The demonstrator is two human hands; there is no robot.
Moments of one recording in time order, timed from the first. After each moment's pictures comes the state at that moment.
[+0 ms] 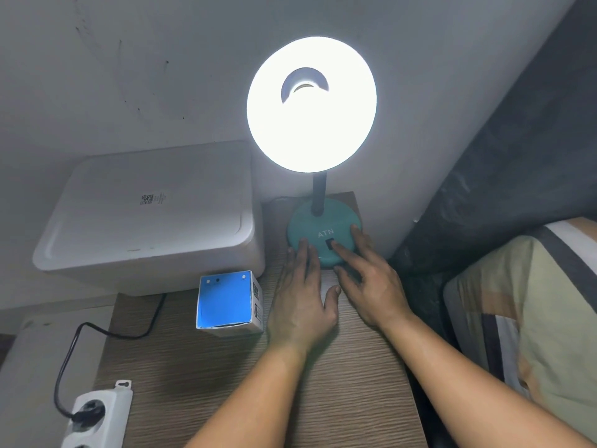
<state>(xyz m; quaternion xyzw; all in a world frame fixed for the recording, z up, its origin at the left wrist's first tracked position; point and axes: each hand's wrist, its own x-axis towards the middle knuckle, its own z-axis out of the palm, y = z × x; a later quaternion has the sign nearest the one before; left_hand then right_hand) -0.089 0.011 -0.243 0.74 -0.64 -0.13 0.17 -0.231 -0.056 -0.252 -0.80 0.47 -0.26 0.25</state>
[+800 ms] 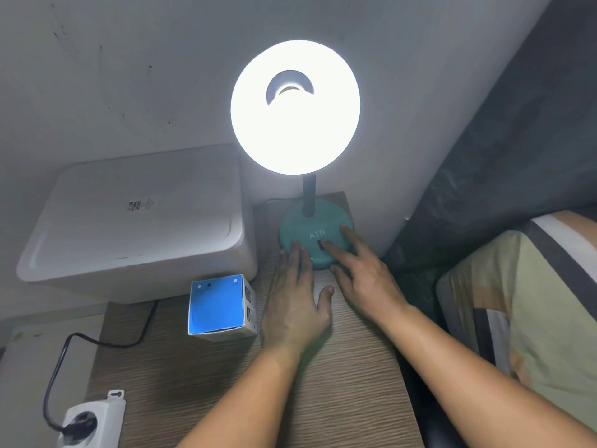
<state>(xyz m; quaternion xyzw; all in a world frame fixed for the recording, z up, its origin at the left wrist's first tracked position) -0.088 0.011 -0.242 0.74 -0.64 -0.12 0.17 -0.229 -0.064 -0.243 -0.82 0.47 -0.22 0.24</state>
